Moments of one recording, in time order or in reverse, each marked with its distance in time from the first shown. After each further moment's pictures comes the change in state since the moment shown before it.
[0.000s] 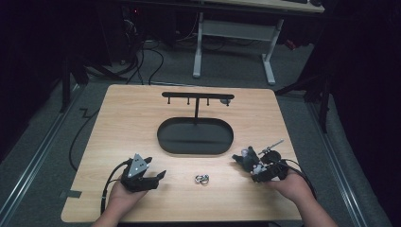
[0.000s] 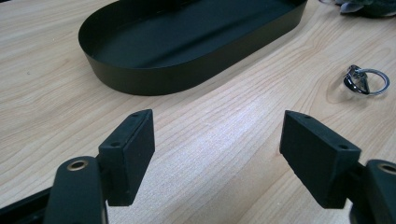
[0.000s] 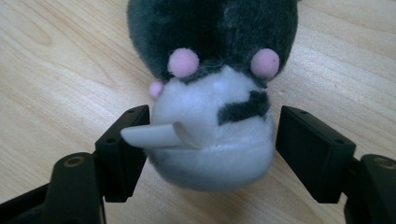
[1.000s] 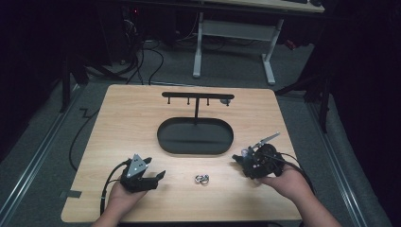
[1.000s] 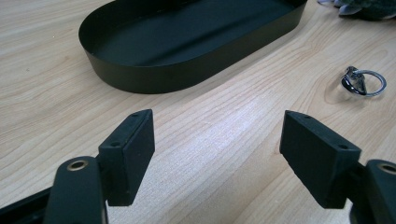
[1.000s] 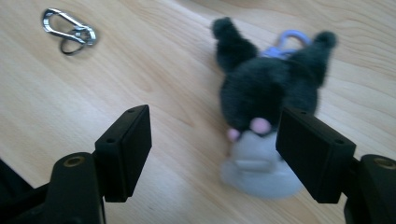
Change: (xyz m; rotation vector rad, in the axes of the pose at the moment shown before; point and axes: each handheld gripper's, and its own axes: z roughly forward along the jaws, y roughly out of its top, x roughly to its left) left arm 0.000 -0.001 -0.001 -0.005 -0.003 -0.015; right arm 0.039 0.023 -0.053 -0.096 0.012 -0.090
